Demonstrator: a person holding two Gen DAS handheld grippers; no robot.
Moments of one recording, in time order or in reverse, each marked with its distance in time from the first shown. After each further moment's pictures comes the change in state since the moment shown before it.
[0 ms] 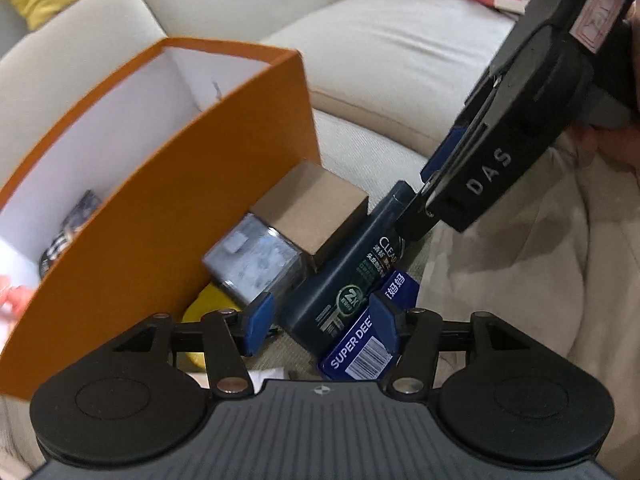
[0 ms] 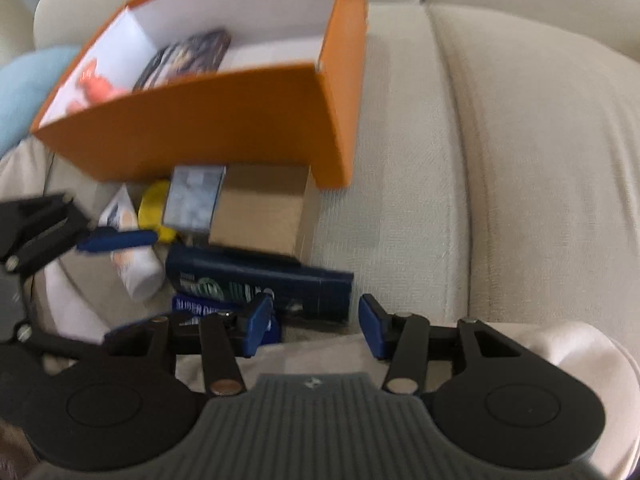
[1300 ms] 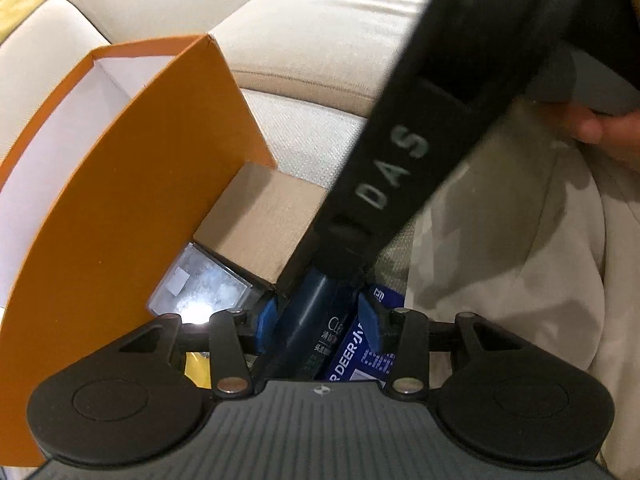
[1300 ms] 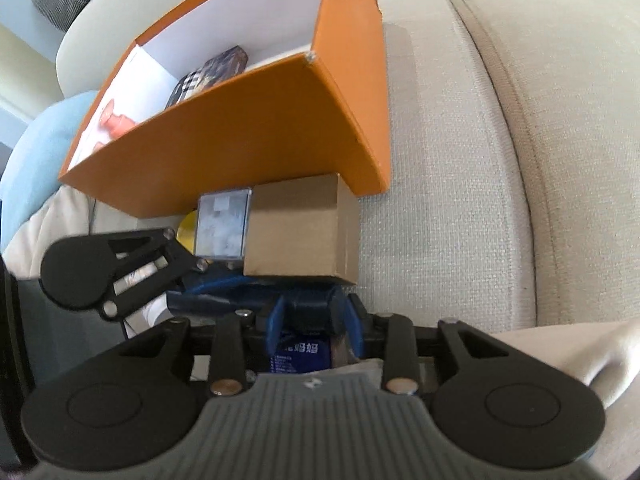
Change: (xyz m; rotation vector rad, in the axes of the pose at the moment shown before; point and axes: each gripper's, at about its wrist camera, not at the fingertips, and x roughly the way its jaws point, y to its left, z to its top) left arm 0.008 -0.036 0.001 0.132 0.057 0.012; right arm 0.015 -0.013 -0.006 0.151 -0.054 0.212
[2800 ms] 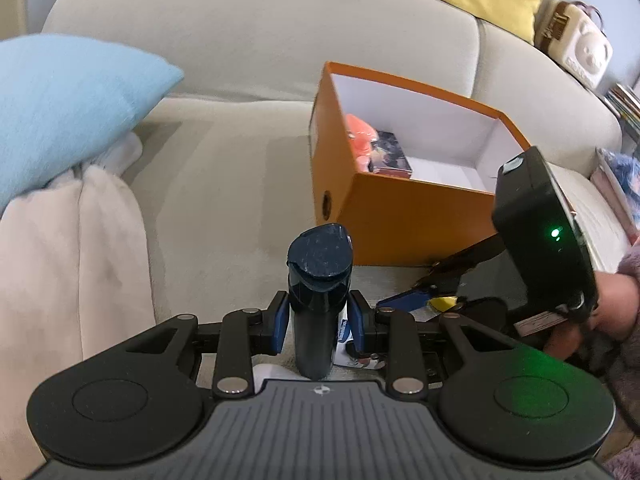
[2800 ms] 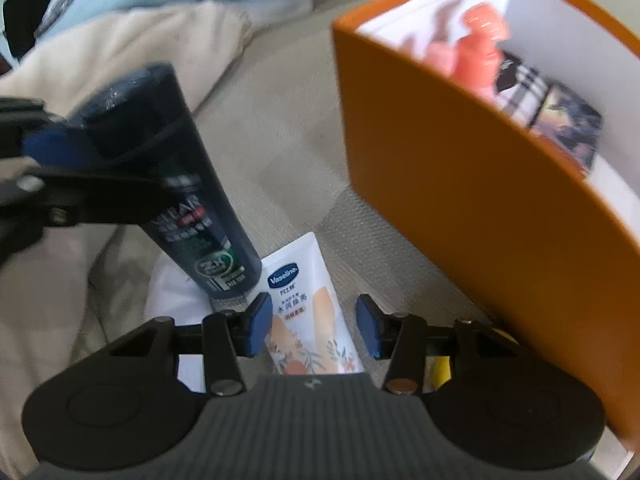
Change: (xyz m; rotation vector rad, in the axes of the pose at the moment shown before) left arm -0.126 0.151 -0.187 -1.012 -0.186 0.140; right arm 0.129 0.223 0.011 -0.754 0.201 -0.002
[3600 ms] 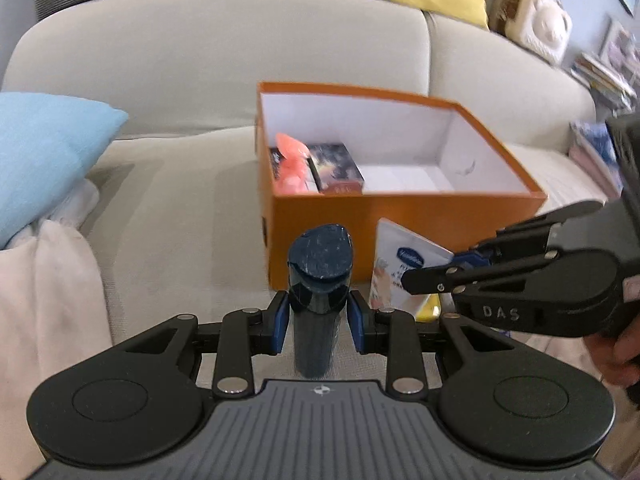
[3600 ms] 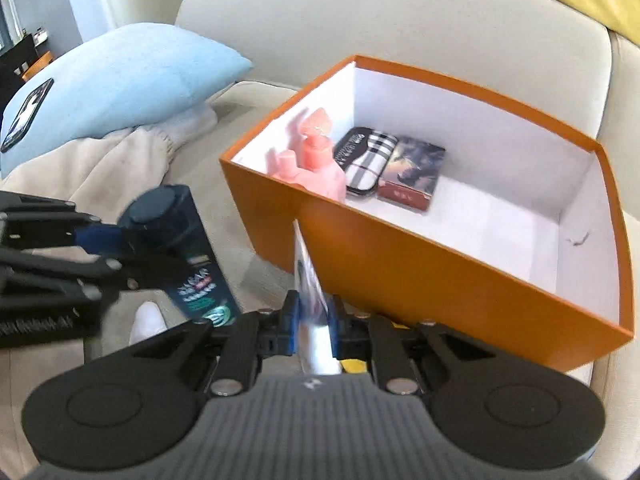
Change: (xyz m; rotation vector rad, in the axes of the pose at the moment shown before) left arm 0.014 -0.049 0.005 0.163 -0.040 -0.018; right arm -0.097 -0.022 -0.046 0.229 -0.298 -0.207
